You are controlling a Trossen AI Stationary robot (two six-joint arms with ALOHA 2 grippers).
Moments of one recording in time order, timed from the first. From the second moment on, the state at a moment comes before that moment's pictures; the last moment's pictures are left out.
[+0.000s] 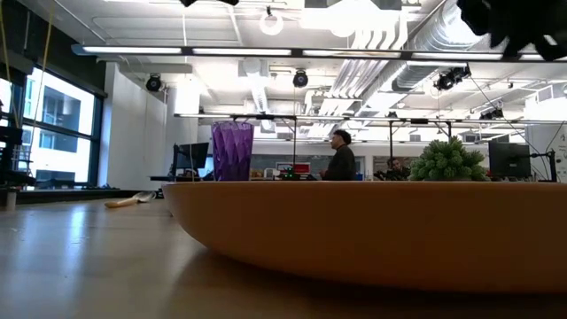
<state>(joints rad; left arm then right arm) -0.01 1.27 1.41 -0.80 -0.21 -0.25 0.39 0.99 0.91 -0.92 0.07 1.61</state>
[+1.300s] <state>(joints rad) -0.01 1.21 1.27 -0.65 -0.14 -0.13 0.72 1.52 0.91 -0.78 -0.18 2.13</state>
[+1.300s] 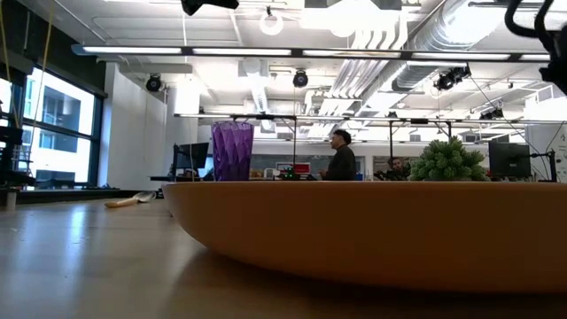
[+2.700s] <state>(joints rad) -0.01 1.20 1.27 -0.68 -0.13 -0.13 0.72 1.70 0.92 -0.68 -0.13 2.17</state>
